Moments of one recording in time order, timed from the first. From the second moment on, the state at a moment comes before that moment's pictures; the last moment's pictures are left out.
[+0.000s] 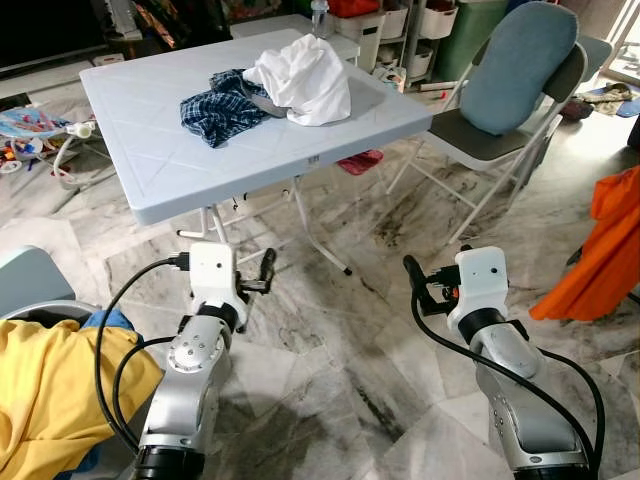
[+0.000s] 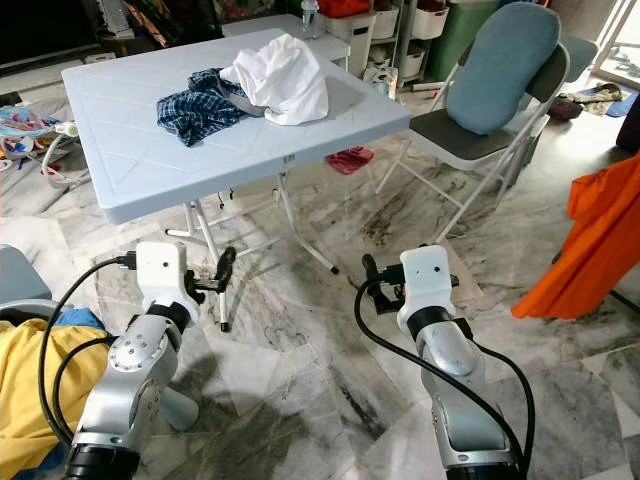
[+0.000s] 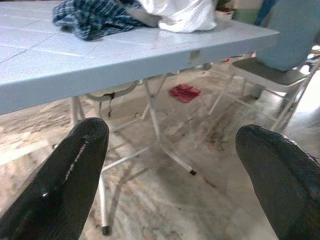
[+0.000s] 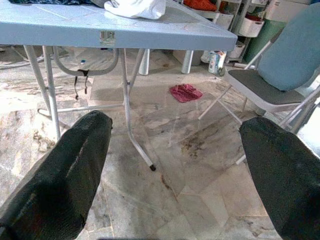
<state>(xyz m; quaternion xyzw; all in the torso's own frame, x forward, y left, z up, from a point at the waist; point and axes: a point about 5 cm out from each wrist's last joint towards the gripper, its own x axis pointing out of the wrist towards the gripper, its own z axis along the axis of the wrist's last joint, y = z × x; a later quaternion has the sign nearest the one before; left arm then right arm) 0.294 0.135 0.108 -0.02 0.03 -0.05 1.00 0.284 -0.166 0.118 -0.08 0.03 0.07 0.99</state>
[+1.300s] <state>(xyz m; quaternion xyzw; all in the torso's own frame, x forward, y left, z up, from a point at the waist) 0.274 0.155 0.101 0.01 0.05 -0.03 1.00 0.295 -0.152 0.129 -0.05 0.00 0.10 0.99</state>
